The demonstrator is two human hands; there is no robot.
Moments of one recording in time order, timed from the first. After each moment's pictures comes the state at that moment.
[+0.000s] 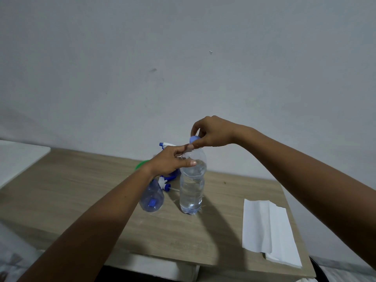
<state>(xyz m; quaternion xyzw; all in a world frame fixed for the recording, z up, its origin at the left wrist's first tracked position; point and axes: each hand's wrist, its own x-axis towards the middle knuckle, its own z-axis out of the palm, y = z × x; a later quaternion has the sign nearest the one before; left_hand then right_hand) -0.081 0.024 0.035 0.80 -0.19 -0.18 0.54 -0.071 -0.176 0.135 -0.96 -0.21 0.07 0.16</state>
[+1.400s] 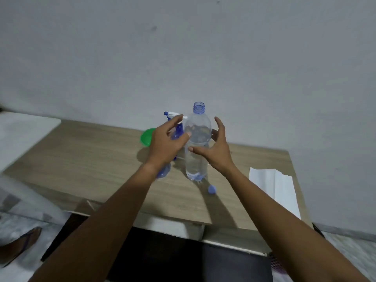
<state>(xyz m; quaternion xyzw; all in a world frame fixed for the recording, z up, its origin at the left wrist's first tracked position) -0.140 0.019 0.002 0.80 -0.10 0.12 0.58 -0.139 -0.160 -0.049 -0.79 0.00 -0.09 0.61</state>
